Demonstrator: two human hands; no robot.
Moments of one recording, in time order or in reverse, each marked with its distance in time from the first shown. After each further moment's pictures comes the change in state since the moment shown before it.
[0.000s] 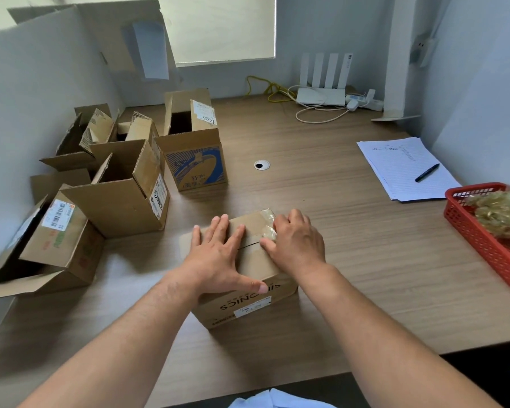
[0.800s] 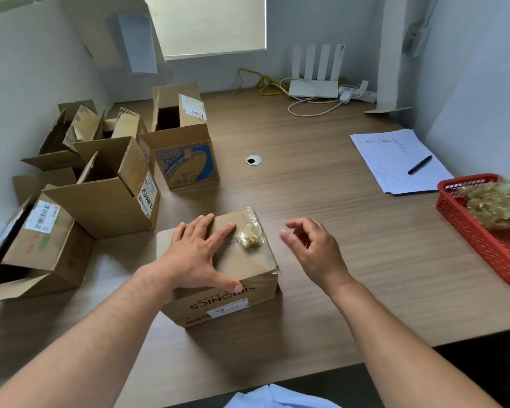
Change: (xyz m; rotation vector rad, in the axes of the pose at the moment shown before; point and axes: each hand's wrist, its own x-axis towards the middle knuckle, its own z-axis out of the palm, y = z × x) left_hand 0.006 -0.024 -0.004 0.035 -0.043 0.051; right_hand -0.023 0.056 0.009 0.686 0.102 0.082
